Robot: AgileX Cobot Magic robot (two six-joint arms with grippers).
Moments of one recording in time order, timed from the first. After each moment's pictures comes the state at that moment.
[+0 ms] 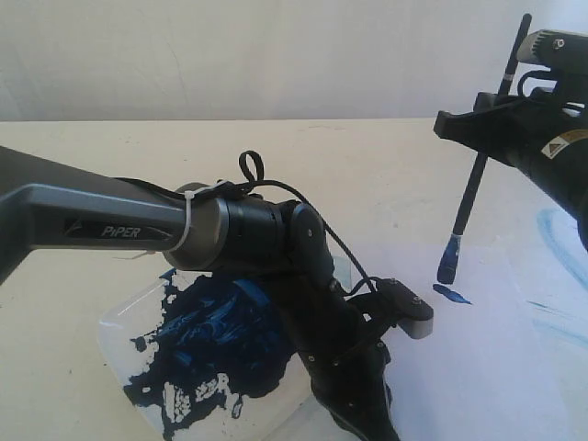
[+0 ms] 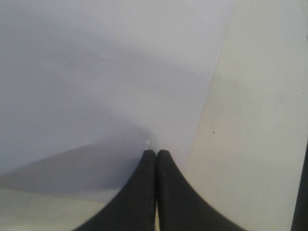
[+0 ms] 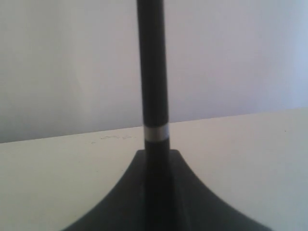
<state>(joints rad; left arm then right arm) -0.94 2.10 -1.38 -0.75 0.89 0.84 0.36 1.51 -0.68 0.20 -0.60 0.00</state>
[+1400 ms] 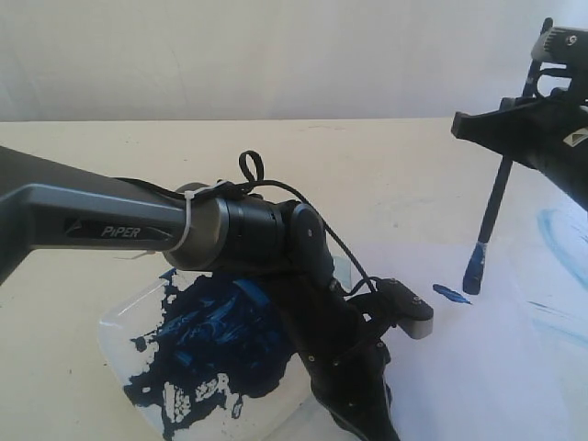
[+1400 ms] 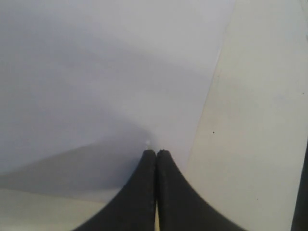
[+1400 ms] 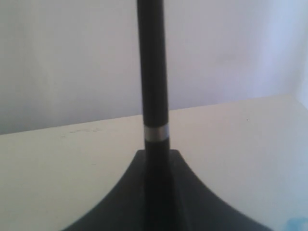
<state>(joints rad) -0.94 2.10 -1.38 -0.75 0.89 0.84 0.36 1.46 -0.68 0.43 -0.52 -0.22</state>
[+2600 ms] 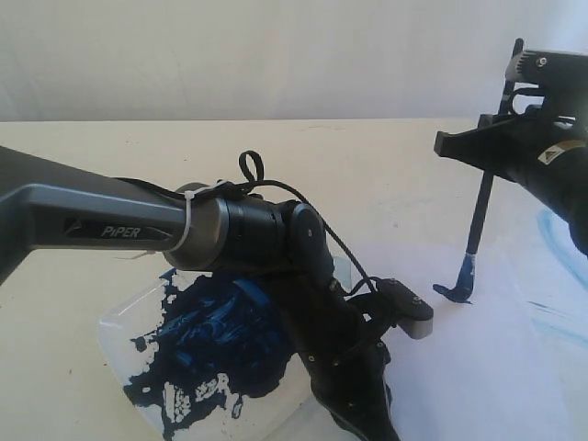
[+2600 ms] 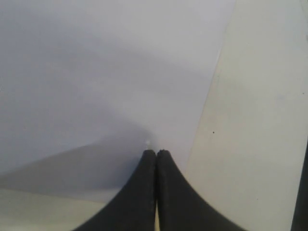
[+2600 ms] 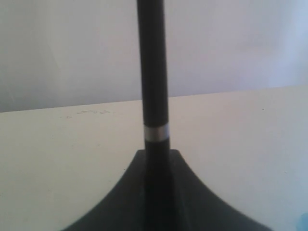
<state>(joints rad) -0.94 2.10 -1.38 -0.75 0.89 0.84 0.36 1.54 -0.68 0.32 -0.54 -0.16</state>
